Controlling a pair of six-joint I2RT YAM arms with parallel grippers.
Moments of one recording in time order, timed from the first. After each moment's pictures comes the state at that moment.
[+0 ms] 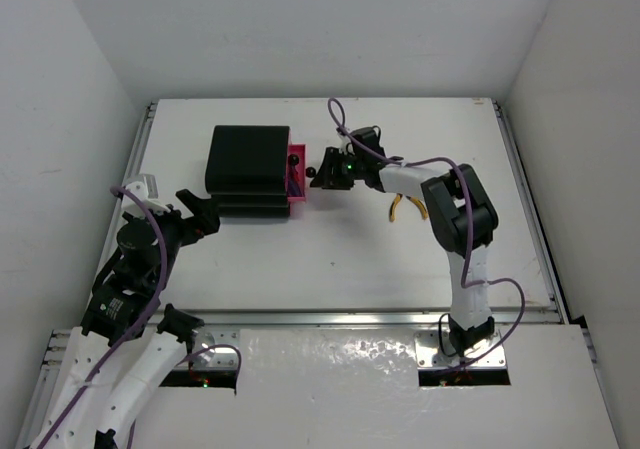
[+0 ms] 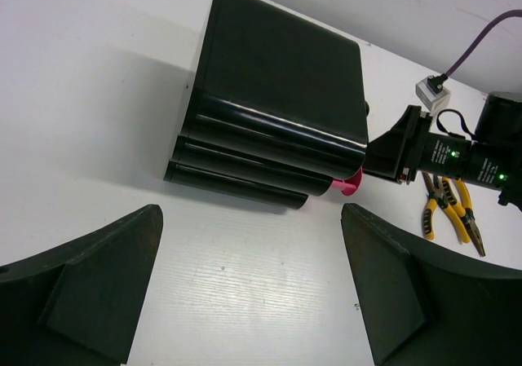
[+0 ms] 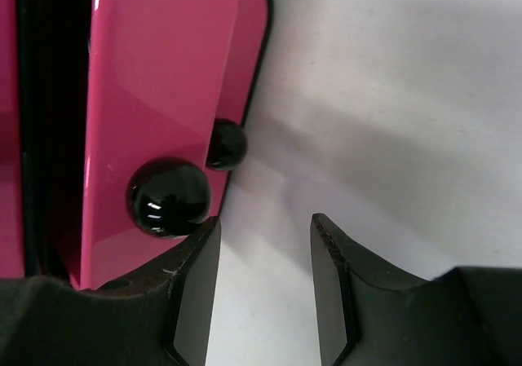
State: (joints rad) left arm -0.32 0.44 0.77 -0.61 -0.32 -0.50; right arm 0.44 2.11 1.33 0.08 -0.46 0.56
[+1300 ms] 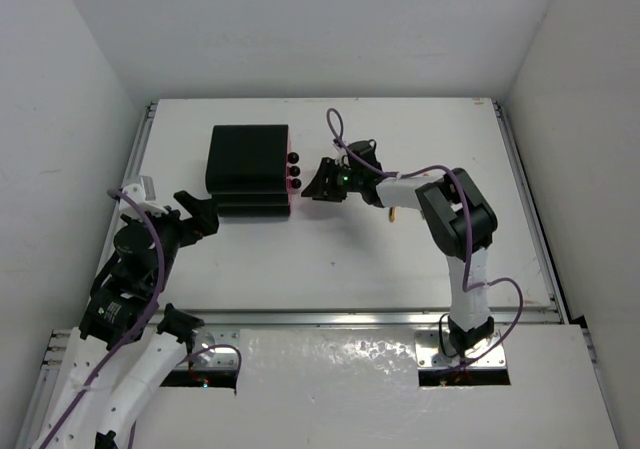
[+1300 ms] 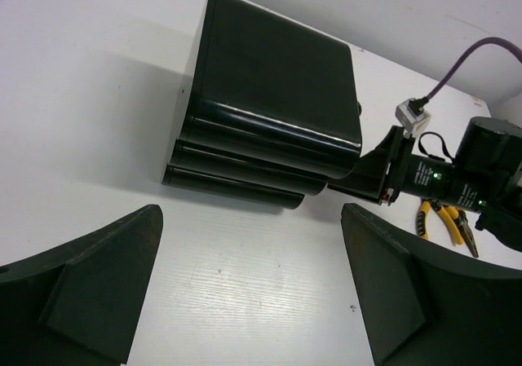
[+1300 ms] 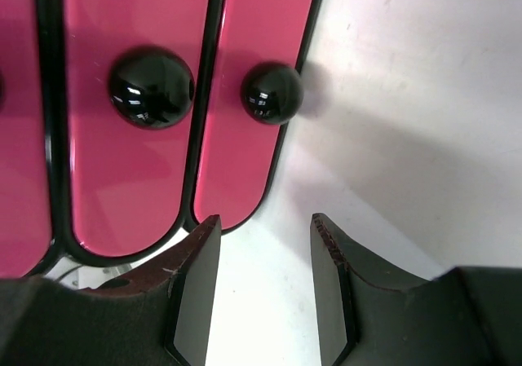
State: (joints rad) left arm -0.32 0.42 0.77 -0.61 -0.32 -0.50; right arm 0.51 2.09 1.20 0.27 -0.49 0.71
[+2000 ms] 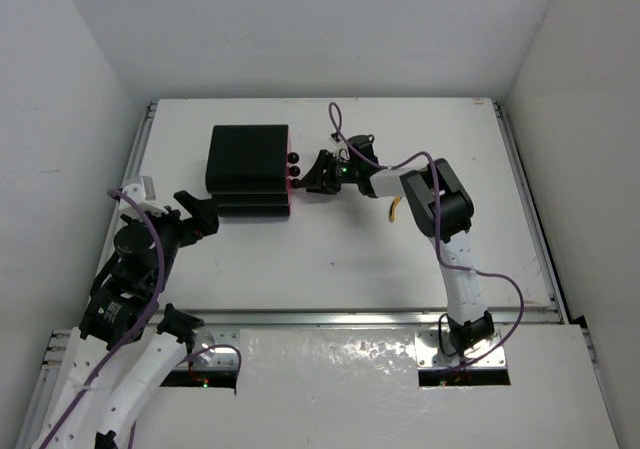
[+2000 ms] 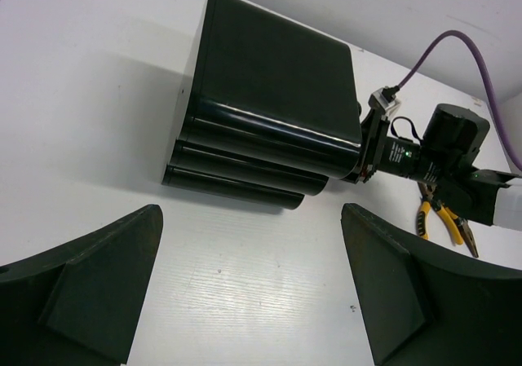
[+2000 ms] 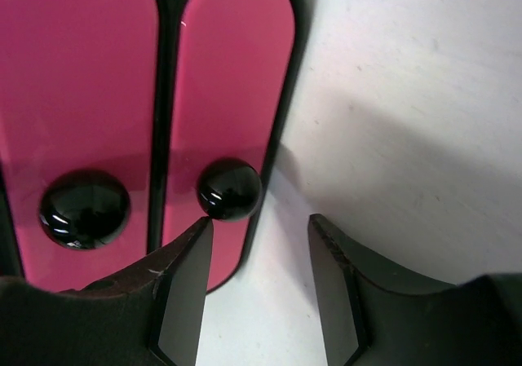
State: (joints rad) left arm -0.32 0.42 0.77 -0.61 -0.32 -0.50; right arm 0.44 2.34 1.39 0.39 -0.67 0.77
